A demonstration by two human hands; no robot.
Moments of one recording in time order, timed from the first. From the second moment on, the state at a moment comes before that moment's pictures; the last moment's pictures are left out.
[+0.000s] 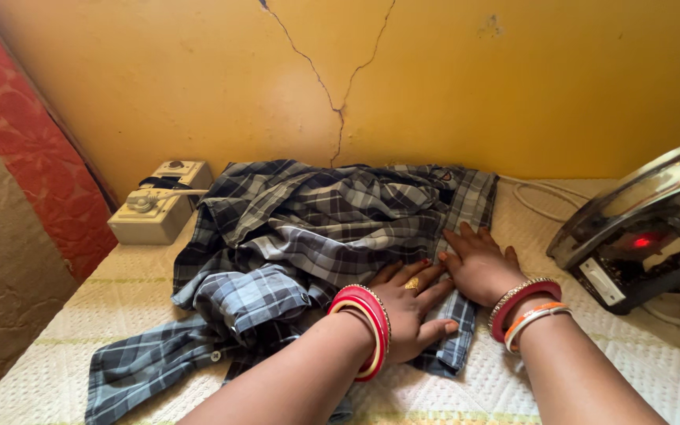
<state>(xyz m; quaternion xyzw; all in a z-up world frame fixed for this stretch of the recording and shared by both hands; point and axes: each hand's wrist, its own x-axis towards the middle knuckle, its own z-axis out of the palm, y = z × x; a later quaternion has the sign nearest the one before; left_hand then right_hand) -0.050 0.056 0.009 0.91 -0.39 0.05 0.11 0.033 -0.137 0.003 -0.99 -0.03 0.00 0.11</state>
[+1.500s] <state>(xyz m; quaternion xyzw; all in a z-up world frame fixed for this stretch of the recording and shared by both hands) -0.039 -0.091 0.028 0.97 -0.20 -0.10 0.05 -0.112 -0.239 0.071 -0.96 0.18 -0.02 0.19</state>
